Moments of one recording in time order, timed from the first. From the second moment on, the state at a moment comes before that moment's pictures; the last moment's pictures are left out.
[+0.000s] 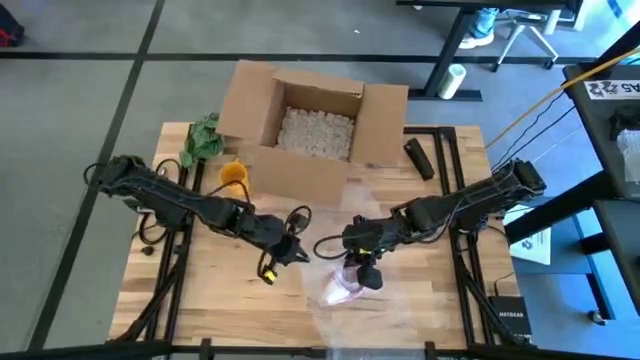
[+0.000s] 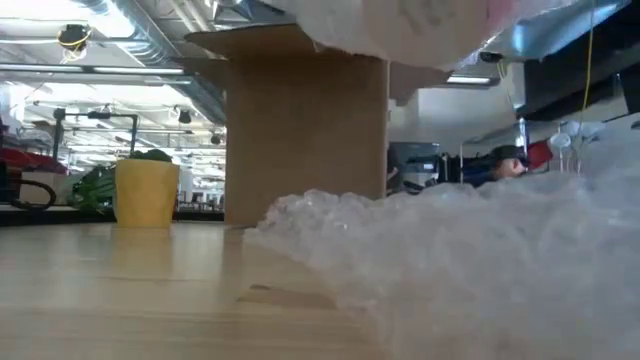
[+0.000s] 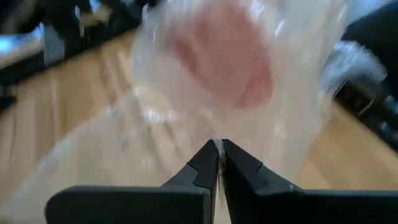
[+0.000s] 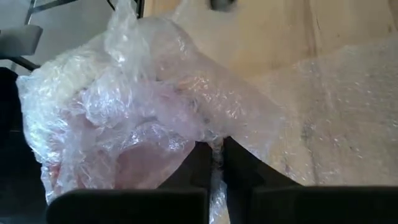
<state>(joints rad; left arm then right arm) -0.31 1.47 1.11 -0.27 -0.05 0.24 0.35 1.53 1.28 -0.58 -0.10 0.48</state>
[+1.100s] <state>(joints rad) -0.35 1.34 1.10 -0.40 -0.02 0.08 0.35 1.53 1.28 -0.59 -0.07 0.46</state>
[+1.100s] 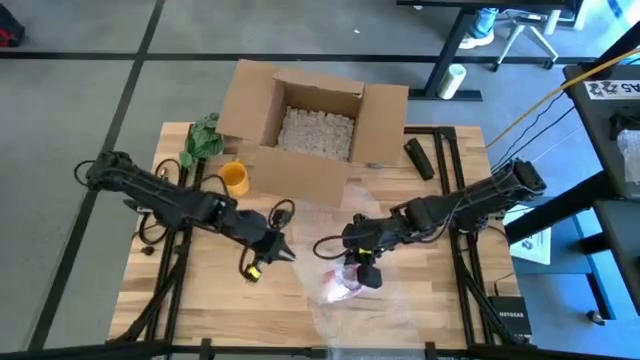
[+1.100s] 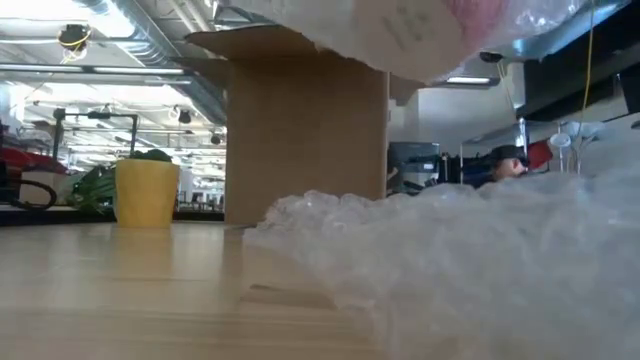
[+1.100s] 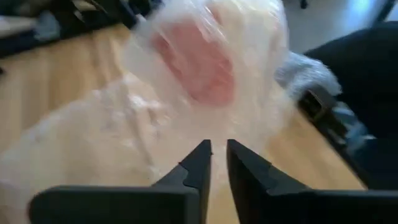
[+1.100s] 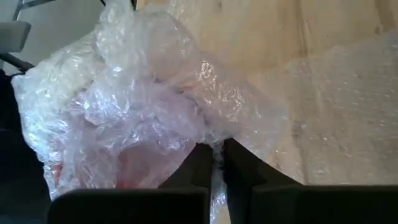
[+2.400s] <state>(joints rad) -0.36 1.30 0.69 -0.27 -0.12 -0.38 0.06 1.52 1.66 -0.73 -0.10 0.14</state>
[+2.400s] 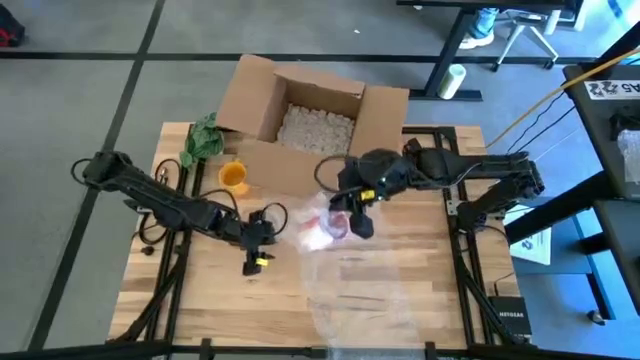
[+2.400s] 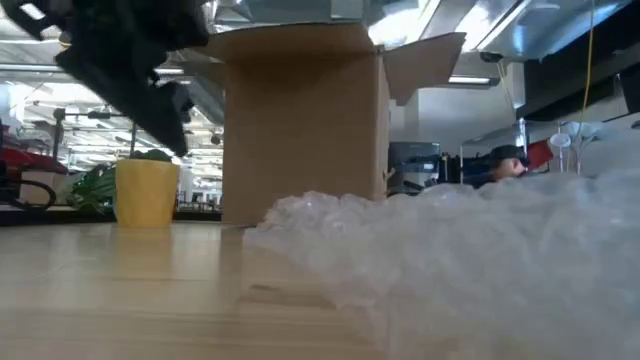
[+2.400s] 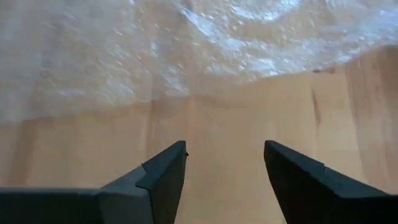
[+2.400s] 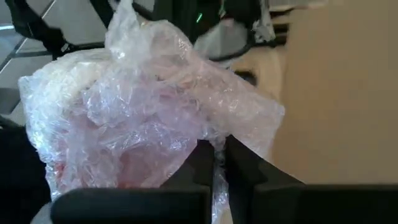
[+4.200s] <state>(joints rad) -0.38 1.28 0.58 0.04 -0.16 -0.28 -0.53 1.88 1.73 -0.70 -0.28 -0.11</state>
